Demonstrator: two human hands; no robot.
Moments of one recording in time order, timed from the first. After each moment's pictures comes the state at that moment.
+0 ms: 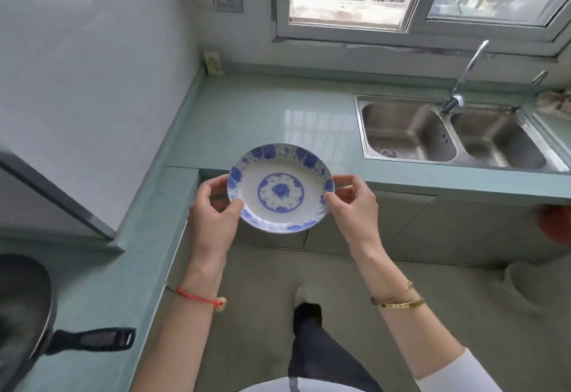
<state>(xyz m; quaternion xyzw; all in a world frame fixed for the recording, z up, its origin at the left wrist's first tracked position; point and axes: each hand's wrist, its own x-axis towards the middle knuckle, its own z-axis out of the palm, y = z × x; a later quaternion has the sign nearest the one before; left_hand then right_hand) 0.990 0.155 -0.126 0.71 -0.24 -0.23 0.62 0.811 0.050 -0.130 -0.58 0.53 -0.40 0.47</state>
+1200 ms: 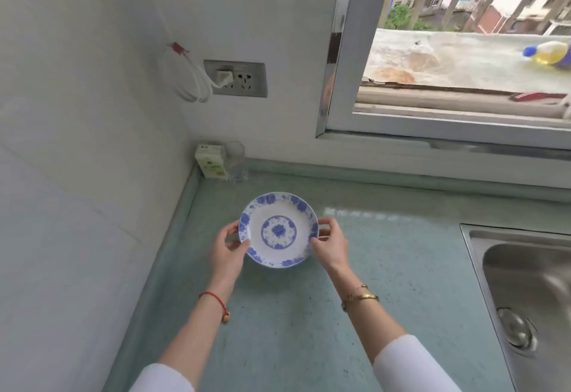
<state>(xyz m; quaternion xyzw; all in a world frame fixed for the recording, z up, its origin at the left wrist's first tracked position) 1.381 -0.397 -0.319 0.77 -0.16 -0.32 0.52 1.210 -0.508 -0.313 -0.58 0.61 -0.21 0.49</state>
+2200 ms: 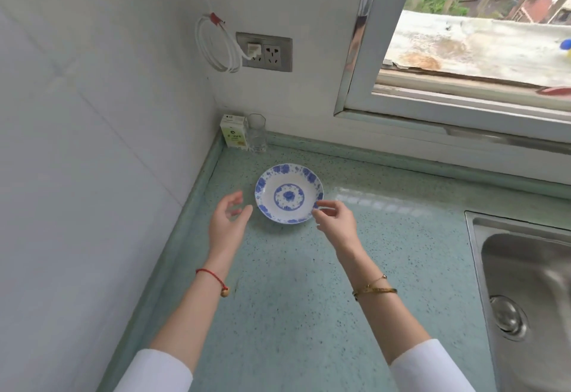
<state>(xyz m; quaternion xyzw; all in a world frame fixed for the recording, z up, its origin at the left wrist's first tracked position) 1.362 -0.345 -0.257 0.79 -0.18 -0.28 0.52 1.196 -0.467 -0.251 -0.55 0.57 -0.20 0.58</state>
